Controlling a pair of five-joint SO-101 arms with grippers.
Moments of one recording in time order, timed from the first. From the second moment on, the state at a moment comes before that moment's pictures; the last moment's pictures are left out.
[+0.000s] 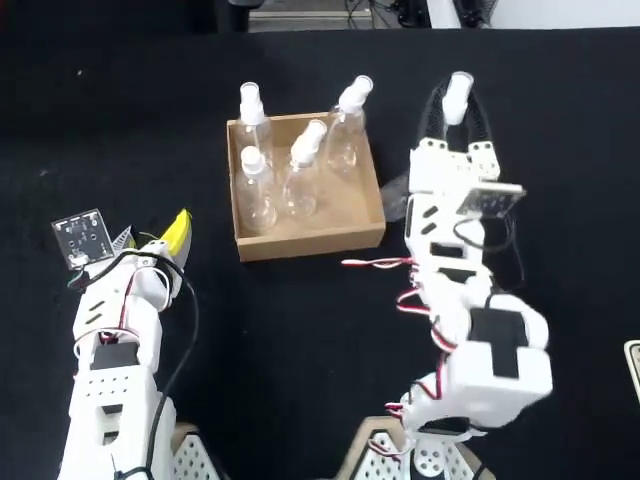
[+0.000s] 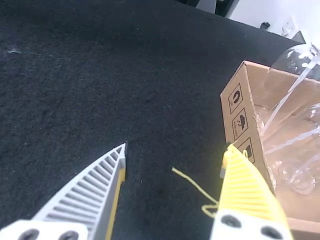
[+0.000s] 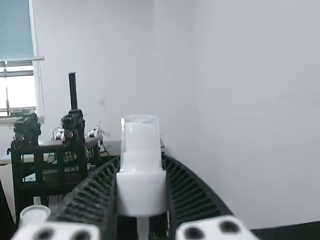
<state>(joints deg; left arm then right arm) -12.9 -63.6 92.4 2.0 10.7 6.5 8.6 58.1 -81.4 -6.6</state>
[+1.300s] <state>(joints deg) -12.9 -63.6 92.4 2.0 10.7 6.5 17.7 62.5 -93.1 -3.8</state>
